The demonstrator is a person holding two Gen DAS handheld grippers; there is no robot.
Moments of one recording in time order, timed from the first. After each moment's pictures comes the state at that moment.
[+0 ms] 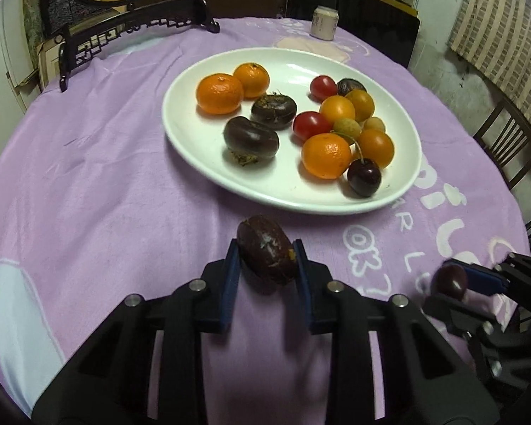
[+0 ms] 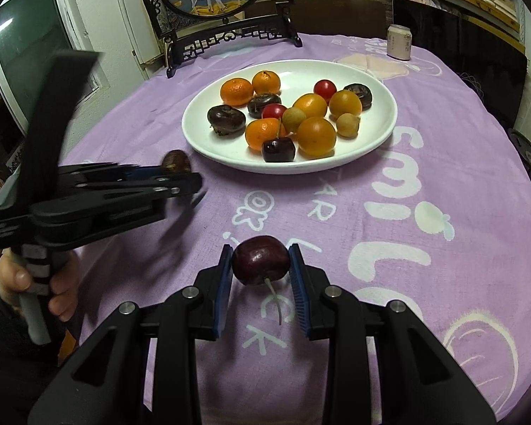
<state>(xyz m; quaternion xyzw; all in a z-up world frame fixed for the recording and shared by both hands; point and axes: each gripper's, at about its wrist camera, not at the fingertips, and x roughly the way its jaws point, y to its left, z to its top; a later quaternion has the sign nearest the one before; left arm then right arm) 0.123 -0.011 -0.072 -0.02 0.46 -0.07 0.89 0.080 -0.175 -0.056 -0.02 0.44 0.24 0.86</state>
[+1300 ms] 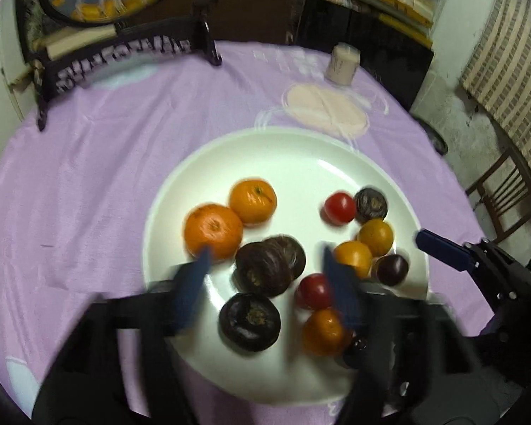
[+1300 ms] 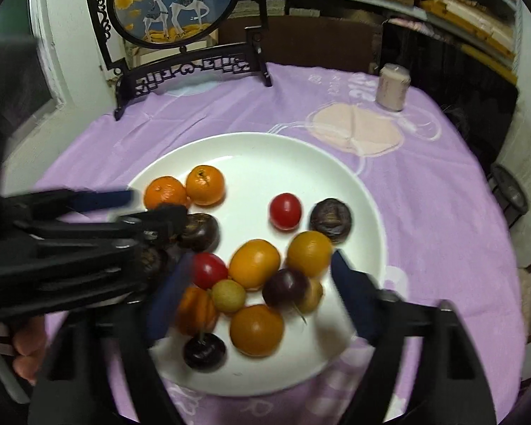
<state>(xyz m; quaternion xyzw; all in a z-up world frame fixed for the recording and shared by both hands) 0.242 -0.009 -0.022 -0.06 0.43 -0.06 0.90 0.218 -0.146 -0.023 -0.07 0.41 0.18 0.89</state>
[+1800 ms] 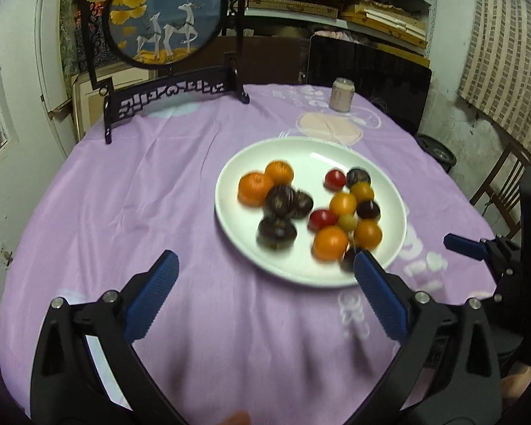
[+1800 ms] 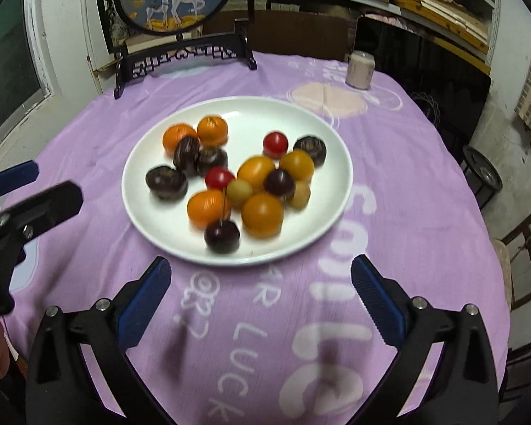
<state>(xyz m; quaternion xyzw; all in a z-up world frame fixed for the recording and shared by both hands) 0.106 0.003 0.007 -0.02 0.37 -0.02 0.93 0.128 -0.160 -0.023 -0.07 0.43 0.14 0.89</state>
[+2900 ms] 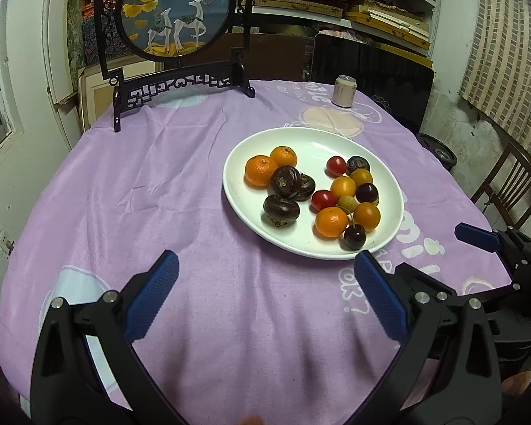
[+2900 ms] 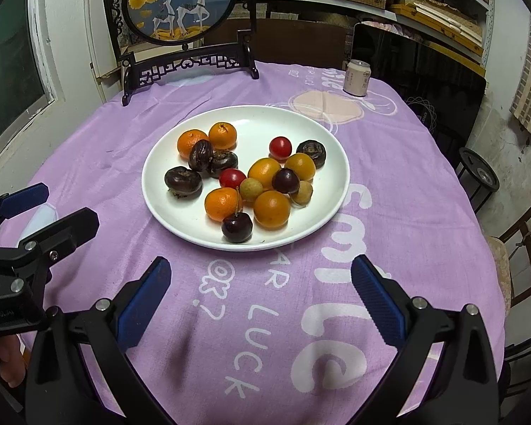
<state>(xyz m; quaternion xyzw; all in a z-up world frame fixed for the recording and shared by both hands) 0.082 0.010 0.006 -0.03 0.37 -0.02 0.93 0.104 -0.158 -0.007 -0.07 0.41 0.14 0.90</state>
